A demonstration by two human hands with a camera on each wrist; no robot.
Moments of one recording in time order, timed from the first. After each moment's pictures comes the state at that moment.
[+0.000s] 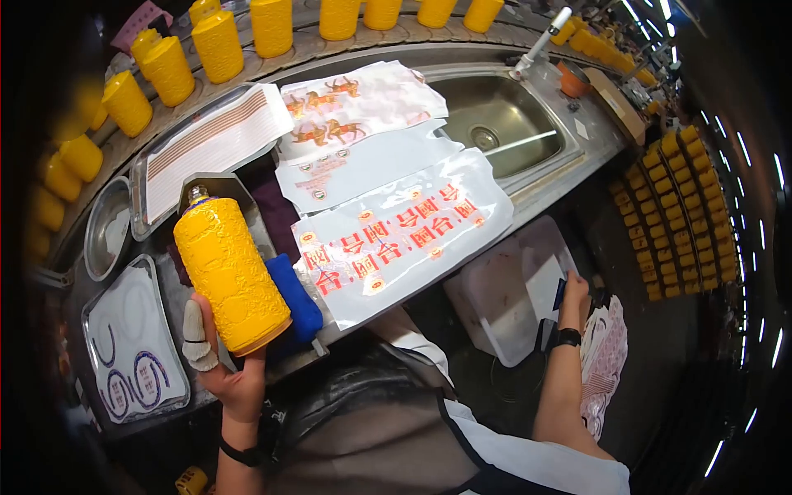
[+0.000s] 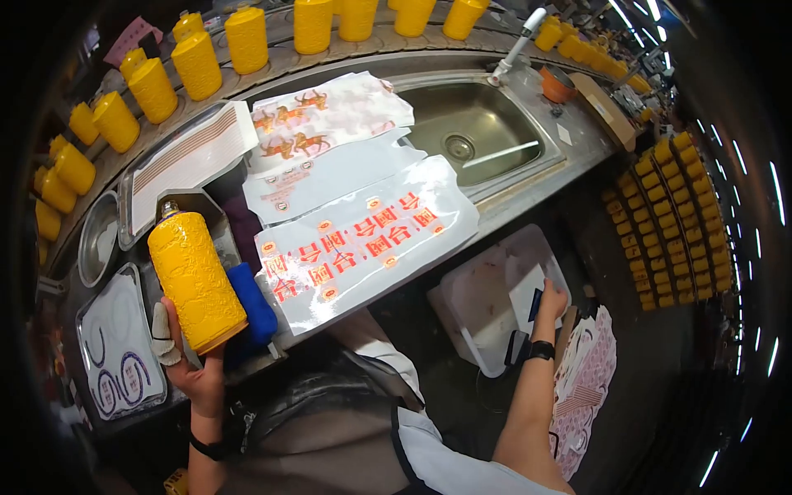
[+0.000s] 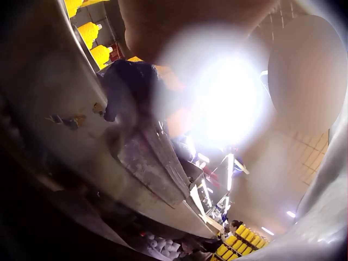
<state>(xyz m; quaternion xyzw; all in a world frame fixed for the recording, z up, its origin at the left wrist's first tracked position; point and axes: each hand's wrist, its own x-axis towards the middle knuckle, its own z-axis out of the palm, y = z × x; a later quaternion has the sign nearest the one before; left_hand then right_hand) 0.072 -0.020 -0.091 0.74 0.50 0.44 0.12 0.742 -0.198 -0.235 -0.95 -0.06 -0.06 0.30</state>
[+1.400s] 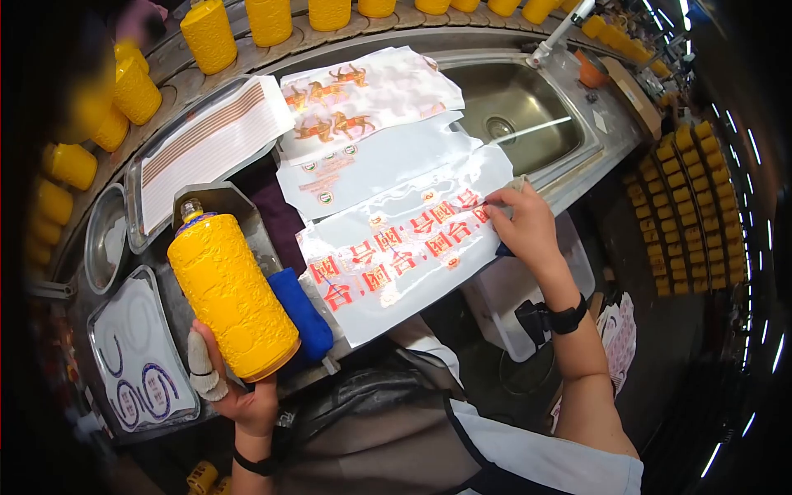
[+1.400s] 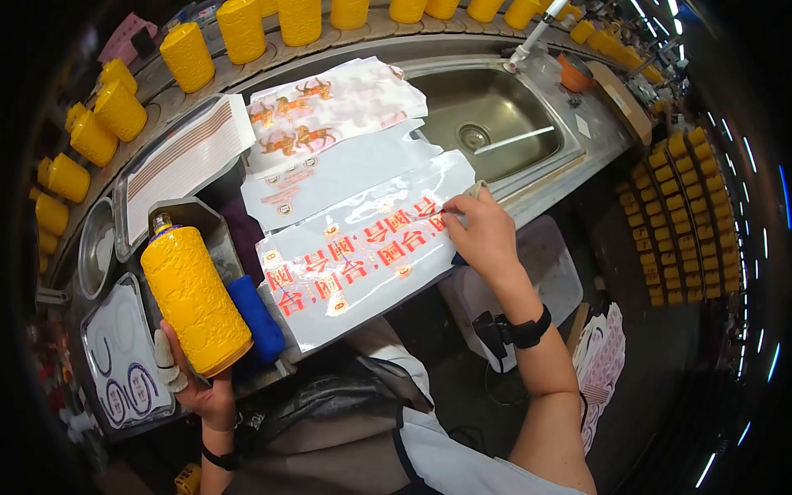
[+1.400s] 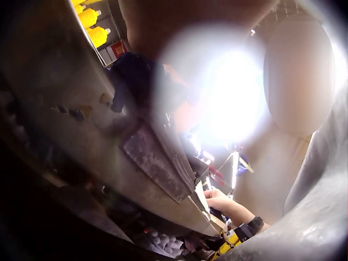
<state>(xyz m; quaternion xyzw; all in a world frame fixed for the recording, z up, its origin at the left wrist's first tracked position) 0.072 -0.022 -0.105 0.71 0.51 0.46 0.15 0.510 0.014 -0.076 -0.77 -0.60 0.07 0.22</state>
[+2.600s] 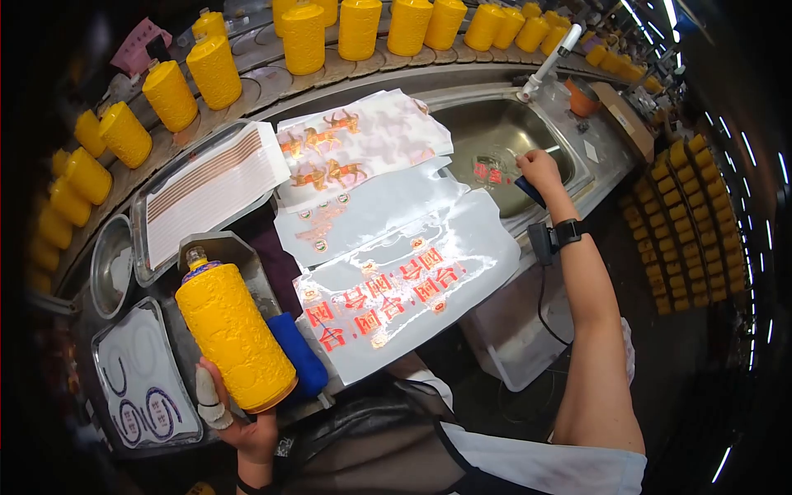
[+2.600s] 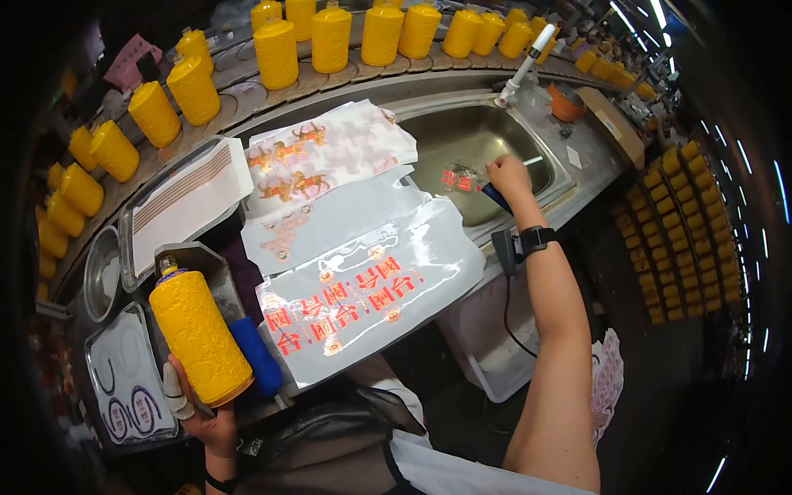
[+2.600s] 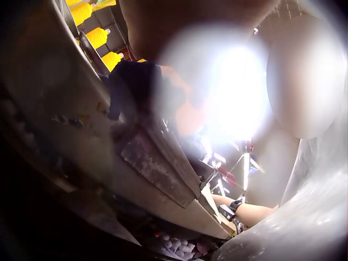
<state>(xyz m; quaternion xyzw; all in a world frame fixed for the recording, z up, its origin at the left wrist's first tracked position) 0.069 -0.028 -0.097 0.72 0.54 0.41 0.13 0.717 0.160 -0.122 -0.87 -0.47 0.05 0.13</state>
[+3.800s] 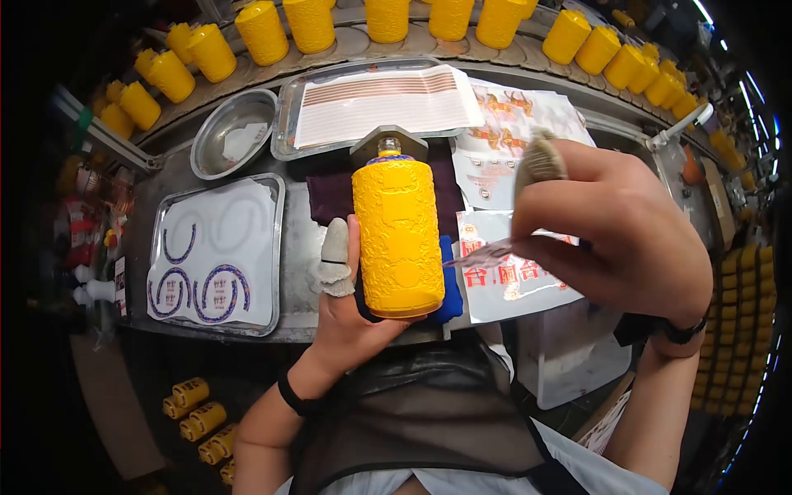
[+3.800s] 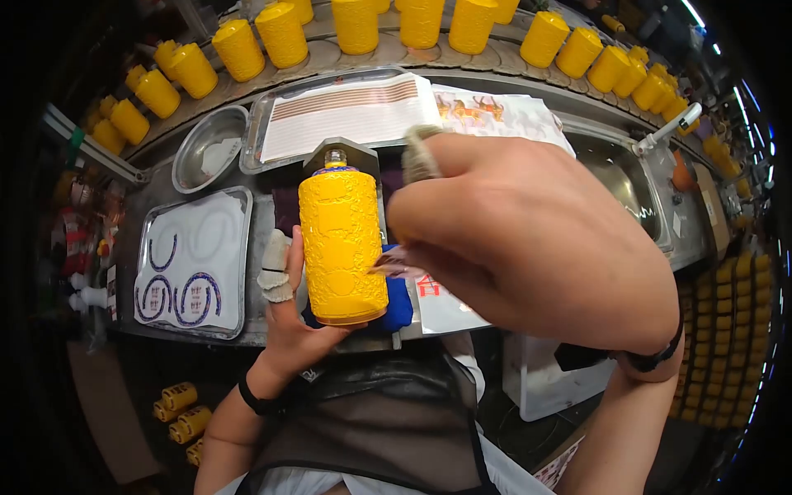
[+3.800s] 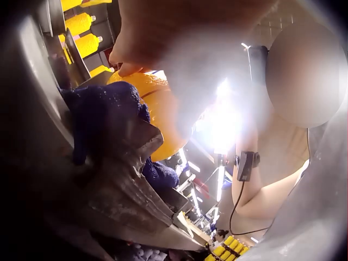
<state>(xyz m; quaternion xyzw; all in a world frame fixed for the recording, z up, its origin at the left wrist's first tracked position) 0.062 -0.004 -0.067 0.75 0.50 0.38 0.20 0.309 0.082 0.126 -0.32 -0.93 0.16 0.12</state>
